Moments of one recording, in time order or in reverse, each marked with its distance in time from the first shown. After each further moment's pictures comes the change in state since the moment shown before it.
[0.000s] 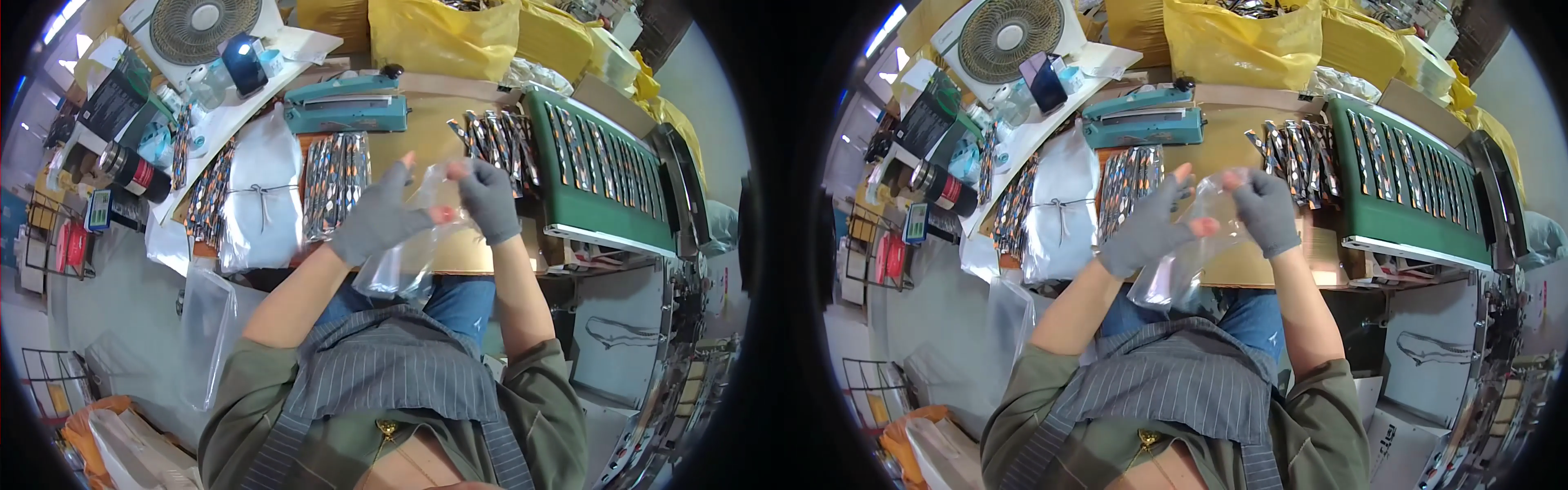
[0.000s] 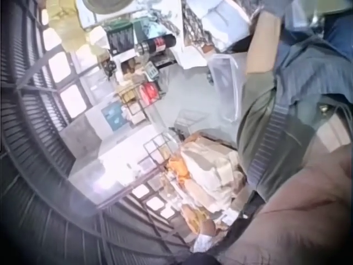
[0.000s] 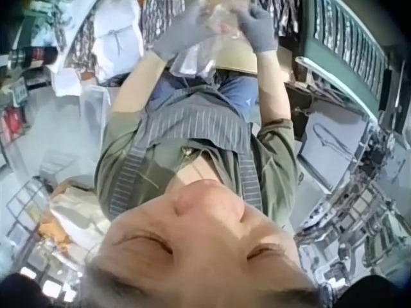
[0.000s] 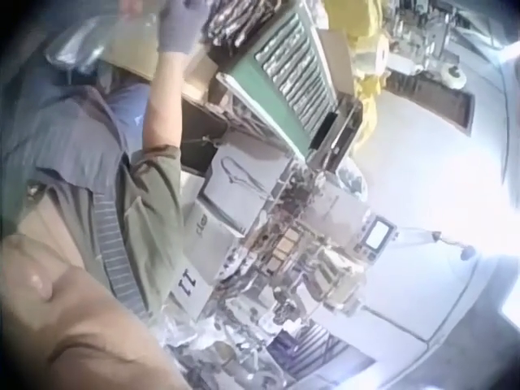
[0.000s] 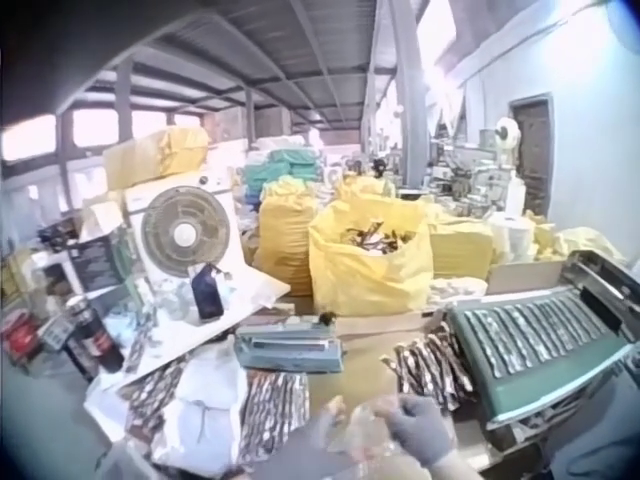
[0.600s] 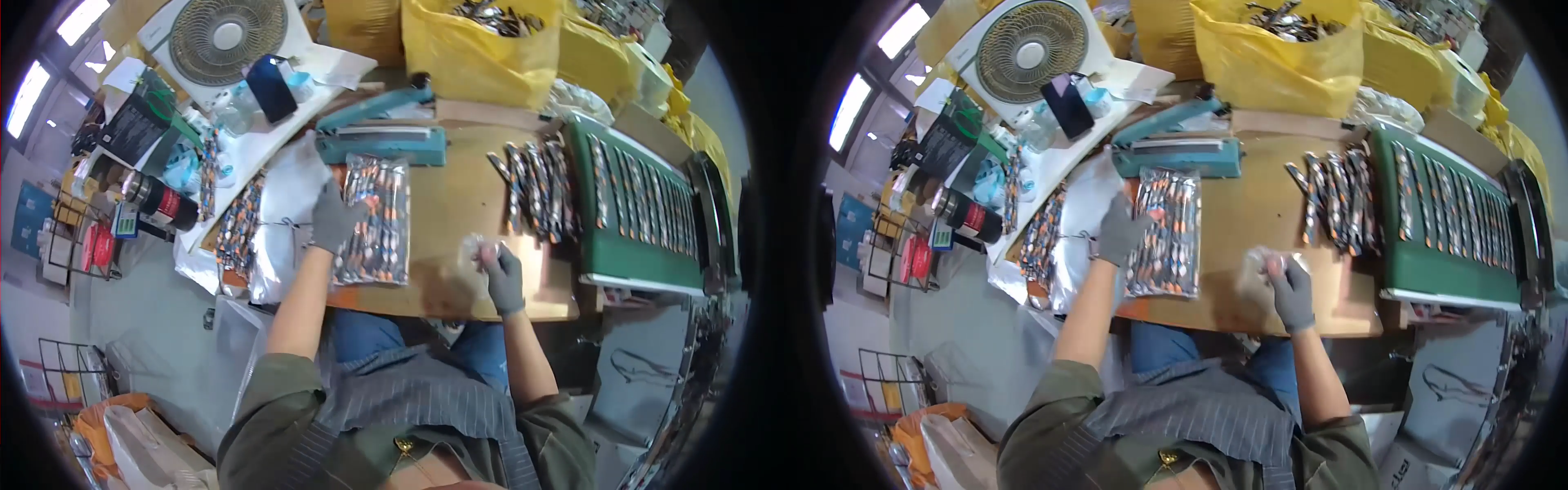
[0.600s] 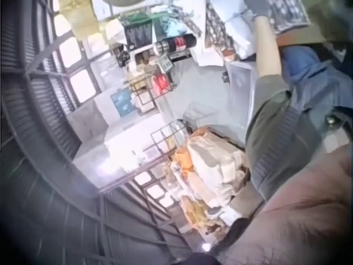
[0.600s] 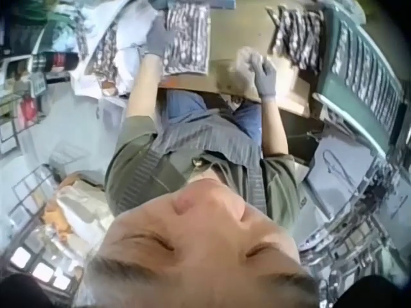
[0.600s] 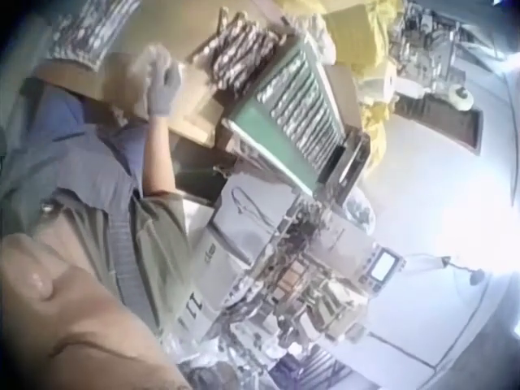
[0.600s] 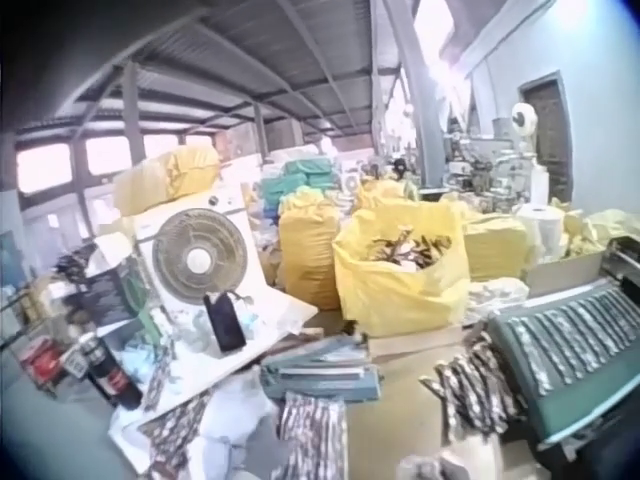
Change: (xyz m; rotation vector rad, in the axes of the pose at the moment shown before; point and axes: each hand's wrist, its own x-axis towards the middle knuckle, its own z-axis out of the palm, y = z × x) left_hand 0.045 -0.147 -0.080 0.377 0.477 -0.180; right_hand -0.013 0.105 0.012 0.068 0.039 0.049
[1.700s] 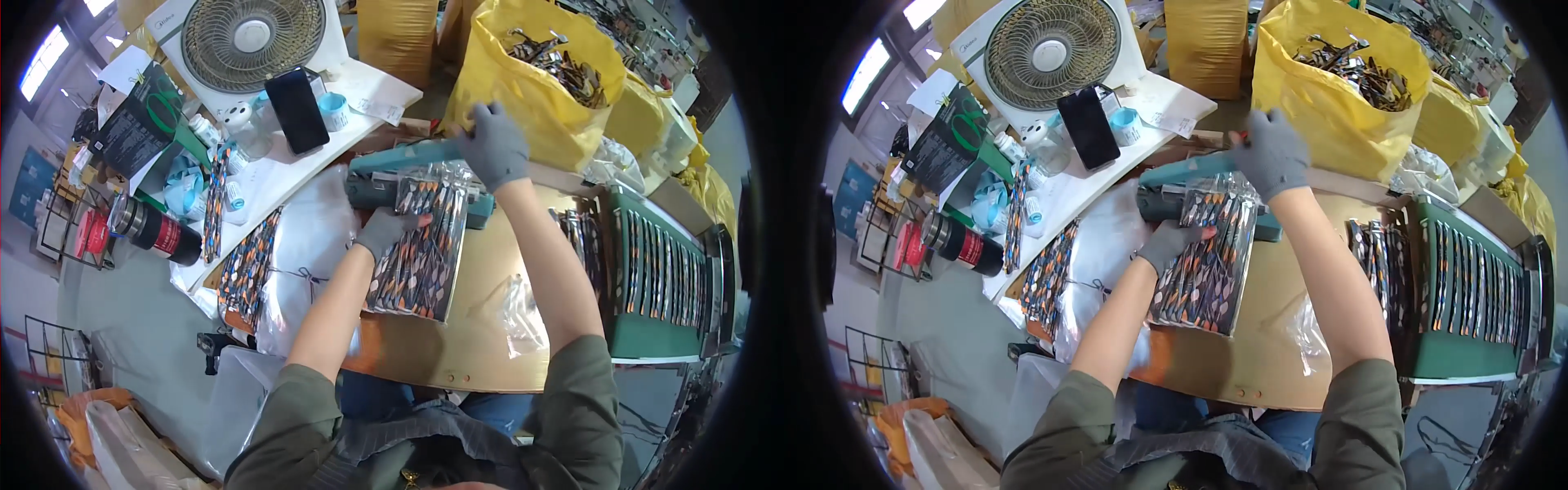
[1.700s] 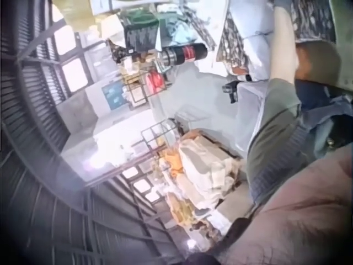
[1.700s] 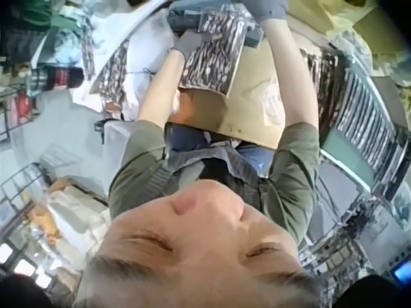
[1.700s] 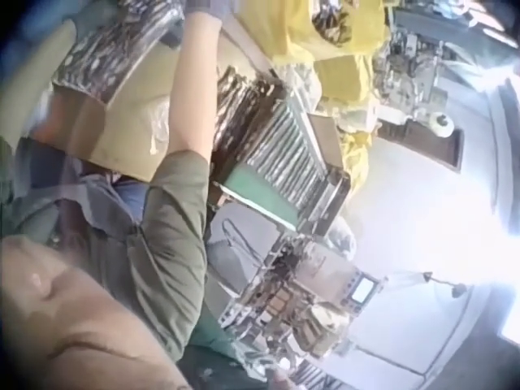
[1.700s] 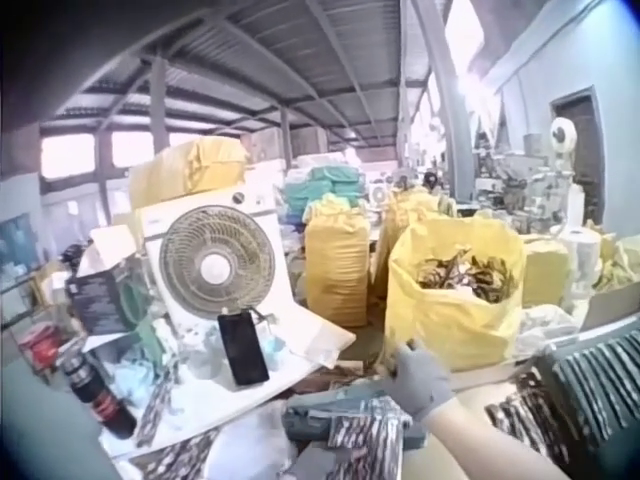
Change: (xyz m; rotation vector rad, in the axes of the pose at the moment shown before) left_hand 0.099 -0.050 0.058 -0.813 -0.462 -0.455; right_hand 0.262 -0.127 0.158 -1.037 0.068 -0.655
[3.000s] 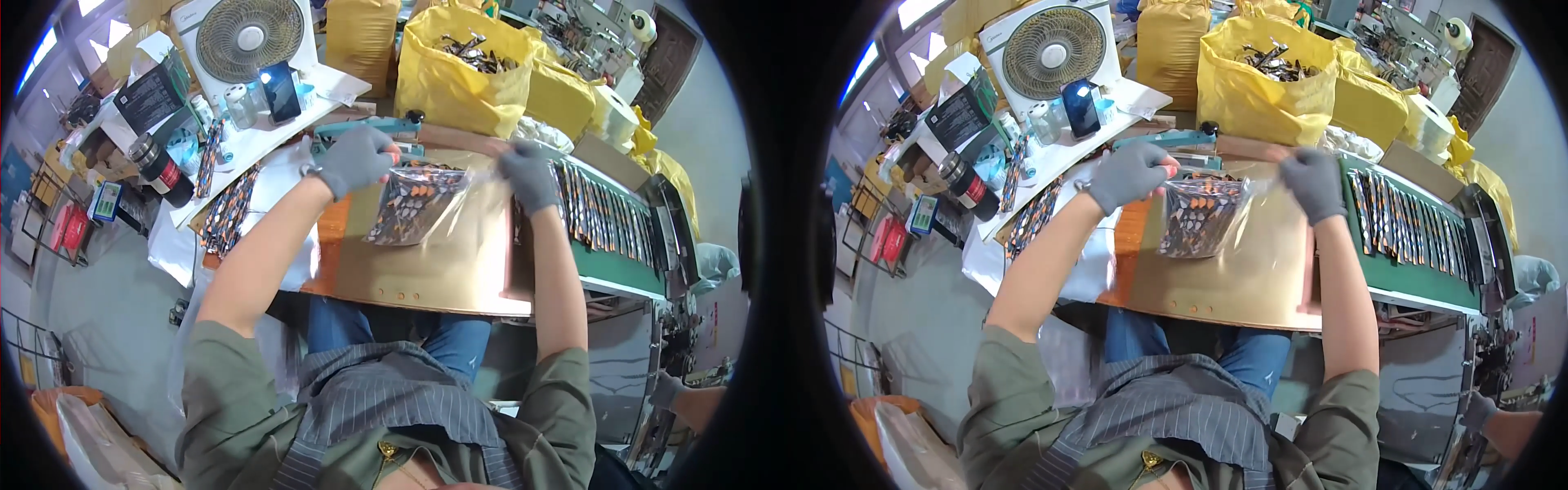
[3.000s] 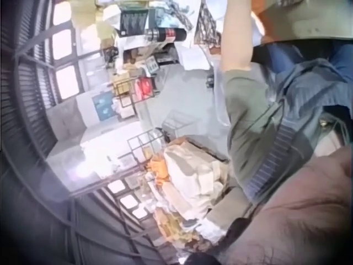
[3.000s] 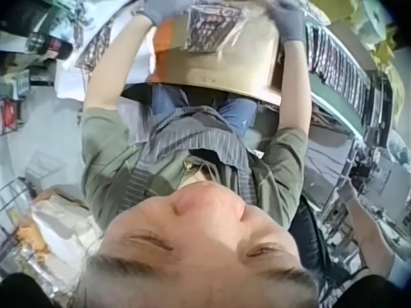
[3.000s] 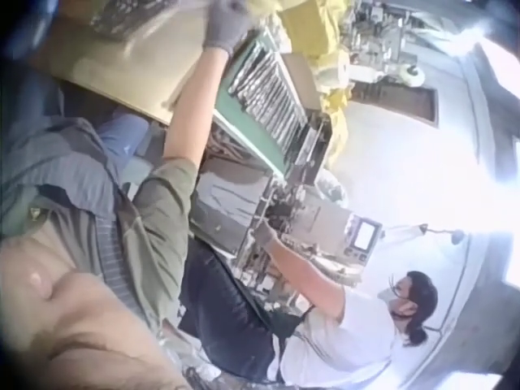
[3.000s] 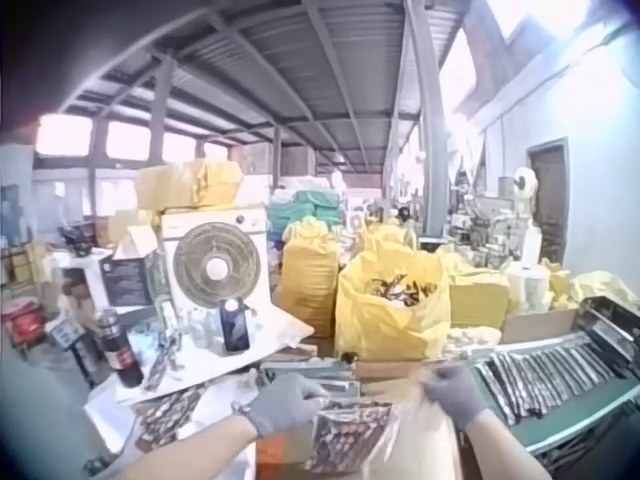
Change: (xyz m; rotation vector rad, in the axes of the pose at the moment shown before) left_hand -0.191 0.166 0.085 0.742 -0.126 0.463; right_hand -0.157 0.055 -0.203 0.513 0.003 0.355
